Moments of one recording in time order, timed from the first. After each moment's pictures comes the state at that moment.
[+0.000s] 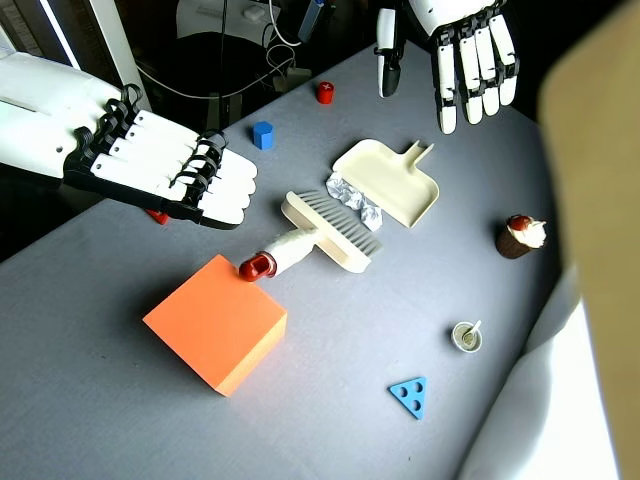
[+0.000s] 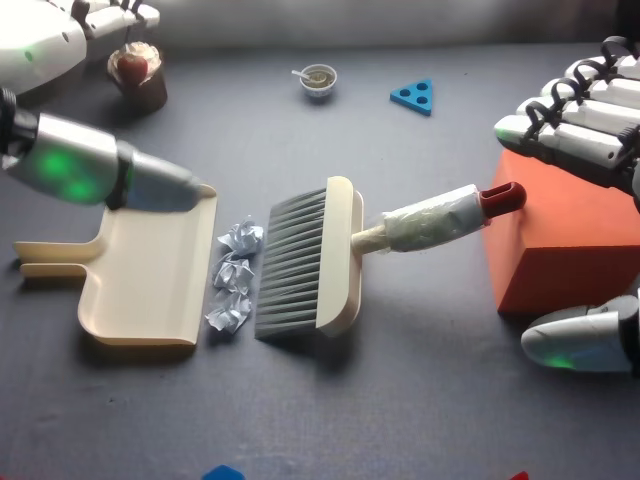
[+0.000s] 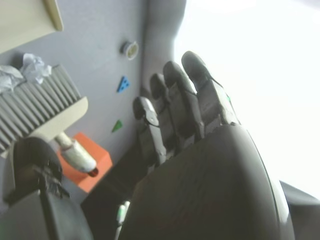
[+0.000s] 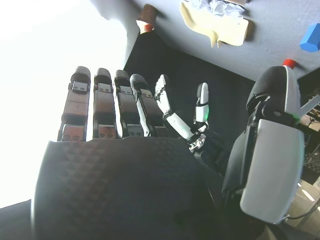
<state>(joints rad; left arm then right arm) 0.34 -0.66 0.81 -1.23 -0.29 2.45 -0.25 -0.49 0.47 -2.61 -0.44 1.36</state>
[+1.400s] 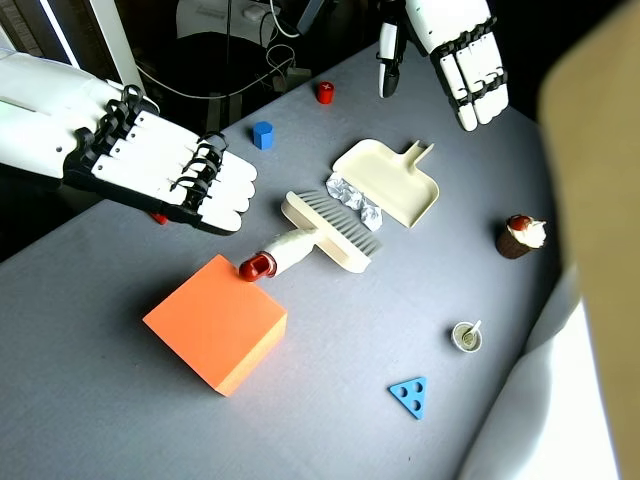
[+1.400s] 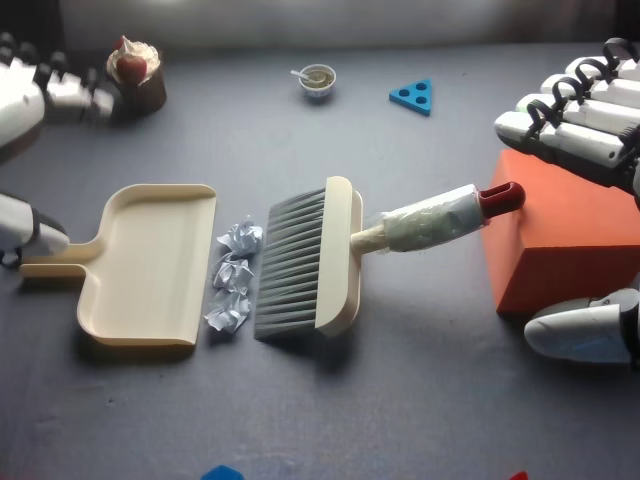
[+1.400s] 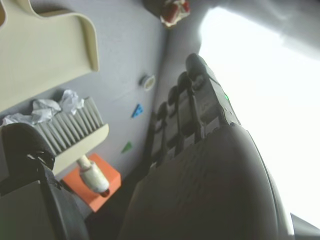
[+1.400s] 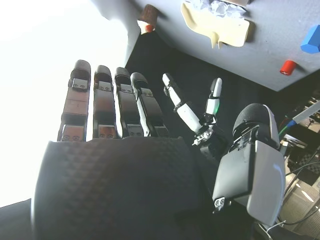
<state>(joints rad) 0.55 -0.64 0.83 -1.14 -0.38 2.25 -0.25 -0.49 0.48 -2.61 -0.44 1.36</state>
